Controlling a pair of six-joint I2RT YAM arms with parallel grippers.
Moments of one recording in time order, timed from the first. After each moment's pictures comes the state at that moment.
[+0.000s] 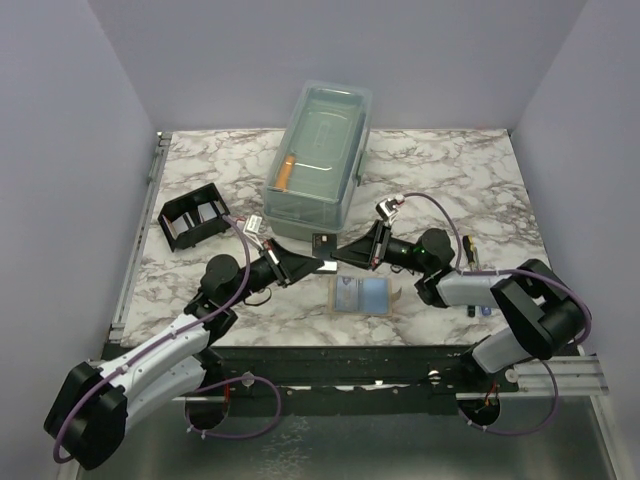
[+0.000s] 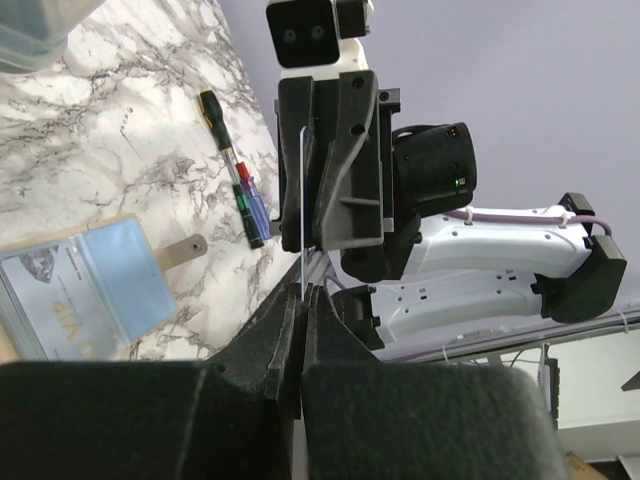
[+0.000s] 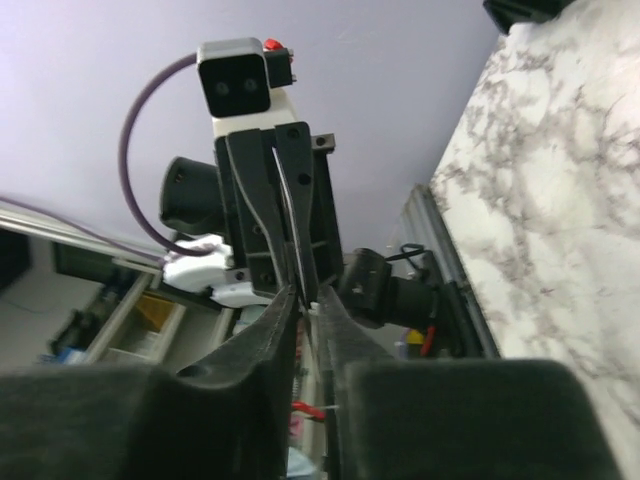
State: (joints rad) left arm -0.61 0.83 0.29 0.60 0.39 -1.14; right arm 0.59 1.49 0.46 1.22 -0.71 1.38
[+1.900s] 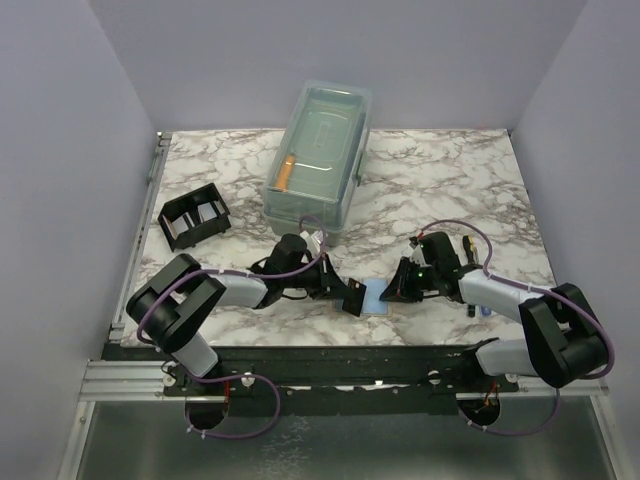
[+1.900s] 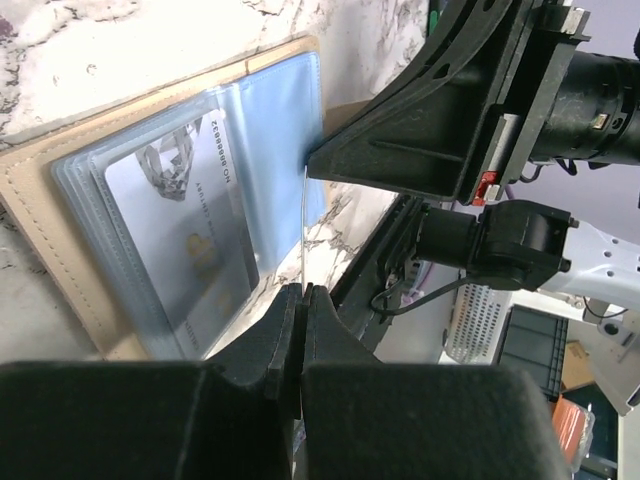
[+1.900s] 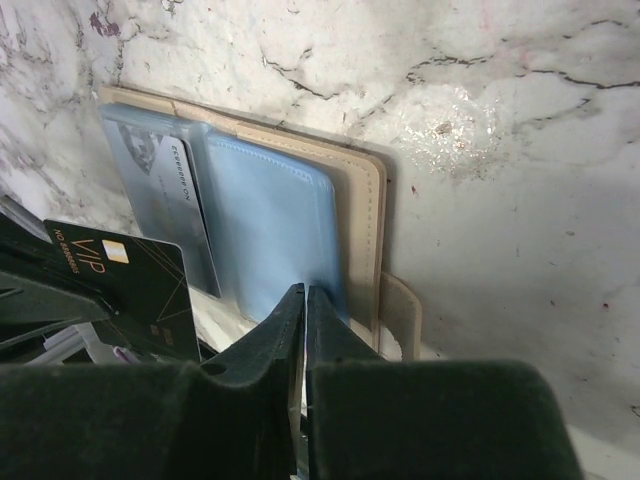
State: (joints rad) left arm -0.72 1.59 0.53 0.53 0.58 -1.02; right arm 0.39 1.33 0.46 -0.10 -0.44 0.69
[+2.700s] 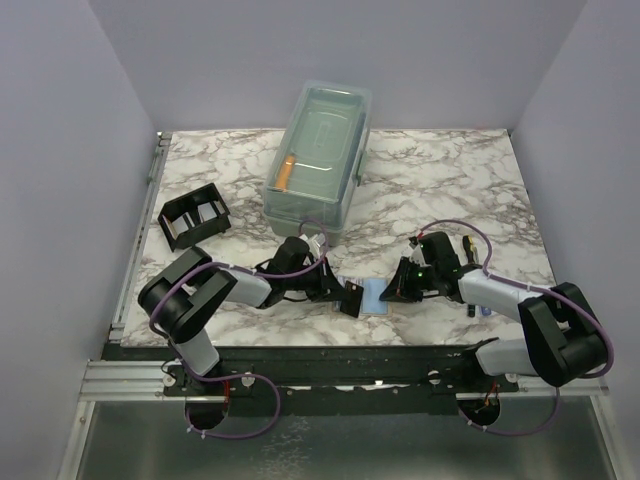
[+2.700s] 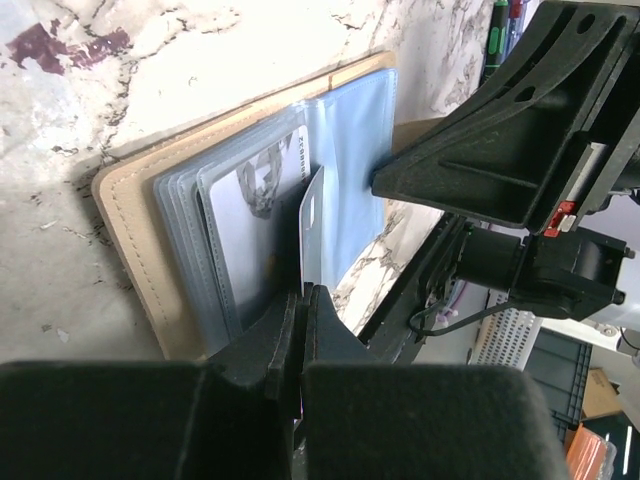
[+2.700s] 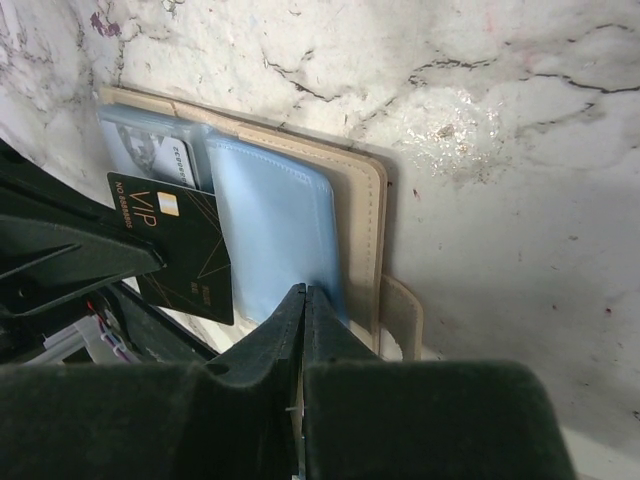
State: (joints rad) left arm -0.72 1.67 0.53 0.54 0.52 -0.98; right arm 0.39 1.34 0.46 -0.09 -0.44 0.69
